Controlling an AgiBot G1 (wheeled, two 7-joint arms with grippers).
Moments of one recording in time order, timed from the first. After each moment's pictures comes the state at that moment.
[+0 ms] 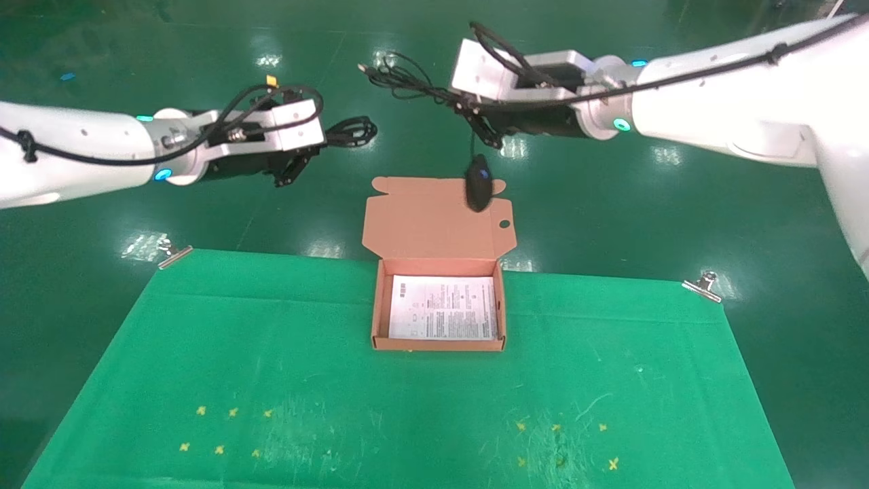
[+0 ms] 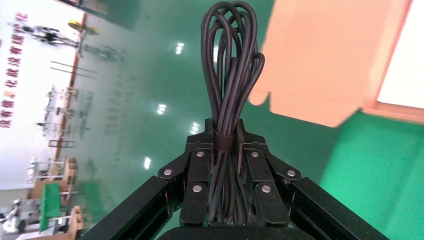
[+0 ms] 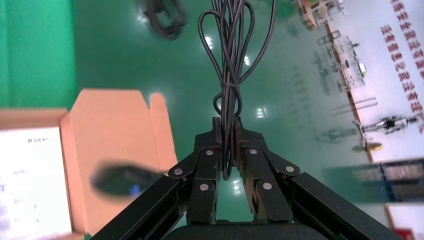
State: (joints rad) left arm -1.72 1.14 0.69 -0.75 1.97 0.77 -0.05; right arm 1.87 -1.33 -0.59 0.47 -1.74 -0.86 -0.26
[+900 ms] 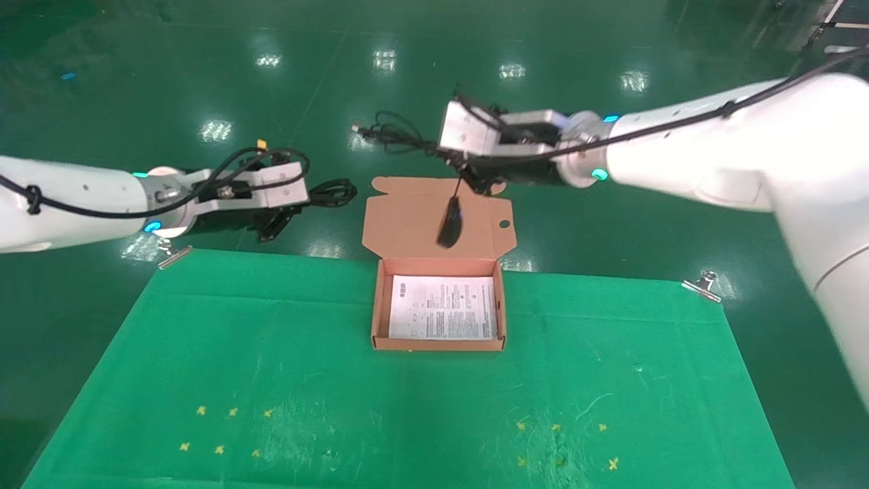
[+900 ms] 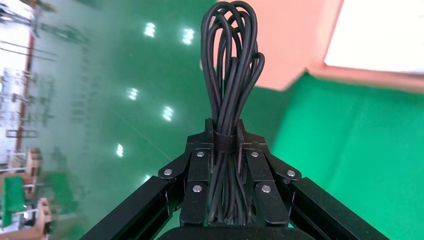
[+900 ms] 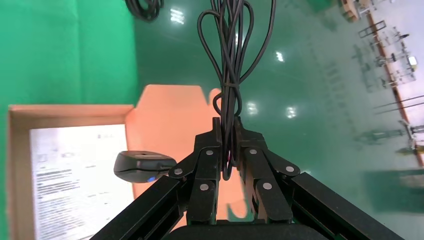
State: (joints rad) left arm -1.62 1.07 0.74 -0.81 2.04 0.84 -0.13; right arm 1.78 -1.36 -0.65 0.45 -1.69 -0.84 -0.28
